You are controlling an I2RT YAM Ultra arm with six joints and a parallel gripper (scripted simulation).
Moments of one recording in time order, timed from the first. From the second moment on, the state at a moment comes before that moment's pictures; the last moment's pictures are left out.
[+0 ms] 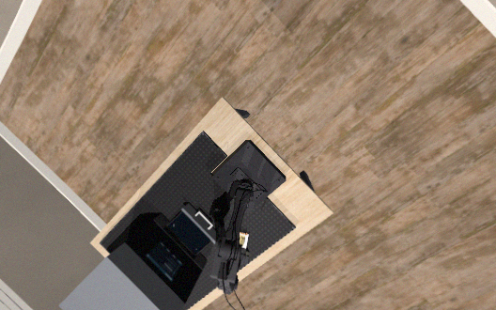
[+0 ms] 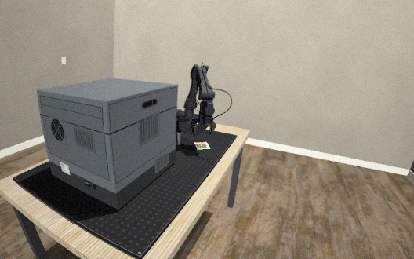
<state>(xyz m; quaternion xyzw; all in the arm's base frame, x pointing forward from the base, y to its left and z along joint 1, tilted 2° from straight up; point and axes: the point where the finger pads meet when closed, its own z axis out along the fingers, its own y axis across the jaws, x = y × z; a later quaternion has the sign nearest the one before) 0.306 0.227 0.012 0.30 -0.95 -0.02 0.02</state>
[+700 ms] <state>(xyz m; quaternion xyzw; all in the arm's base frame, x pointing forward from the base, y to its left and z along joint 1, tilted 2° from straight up) 0.305 0.227 -0.016 0.30 -0.95 -0.01 0.02</state>
